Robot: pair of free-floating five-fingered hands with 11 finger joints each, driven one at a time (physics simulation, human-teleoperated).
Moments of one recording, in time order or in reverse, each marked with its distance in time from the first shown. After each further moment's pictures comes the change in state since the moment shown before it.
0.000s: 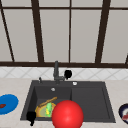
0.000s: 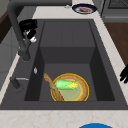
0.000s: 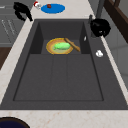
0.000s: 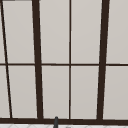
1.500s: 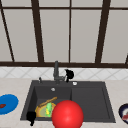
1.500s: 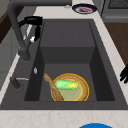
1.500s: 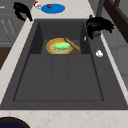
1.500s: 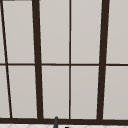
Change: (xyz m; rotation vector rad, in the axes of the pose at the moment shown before) left hand 0.000 0.000 0.000 0.000 0.000 0.000; right hand -0.017 -0.007 0.032 -0.159 -0.049 -0.203
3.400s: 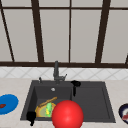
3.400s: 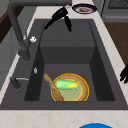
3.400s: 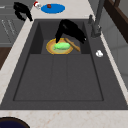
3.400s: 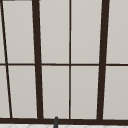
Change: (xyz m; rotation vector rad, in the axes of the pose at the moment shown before) left hand 0.000 0.000 0.000 0.000 0.000 0.000; right hand -0.025 -0.075 0.140 0.606 0.155 0.020
